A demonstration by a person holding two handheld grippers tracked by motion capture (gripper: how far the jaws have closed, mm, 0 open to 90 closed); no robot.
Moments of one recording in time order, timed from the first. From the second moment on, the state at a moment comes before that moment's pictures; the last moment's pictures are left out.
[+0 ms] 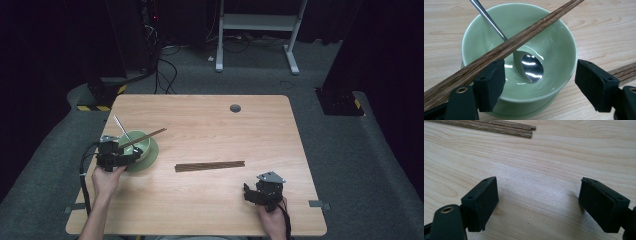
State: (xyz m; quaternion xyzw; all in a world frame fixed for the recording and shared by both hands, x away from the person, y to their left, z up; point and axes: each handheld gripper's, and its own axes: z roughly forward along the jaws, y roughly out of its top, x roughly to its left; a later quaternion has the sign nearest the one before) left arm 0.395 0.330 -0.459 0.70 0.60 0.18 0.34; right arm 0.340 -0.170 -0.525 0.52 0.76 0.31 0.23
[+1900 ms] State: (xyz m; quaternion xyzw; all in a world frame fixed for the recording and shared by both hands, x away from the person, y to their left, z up) left arm 0.428 0.353 -0.456 0.66 0.64 0.15 0.37; right arm 0.340 -0.170 -0.525 0.52 0.76 0.31 0.23
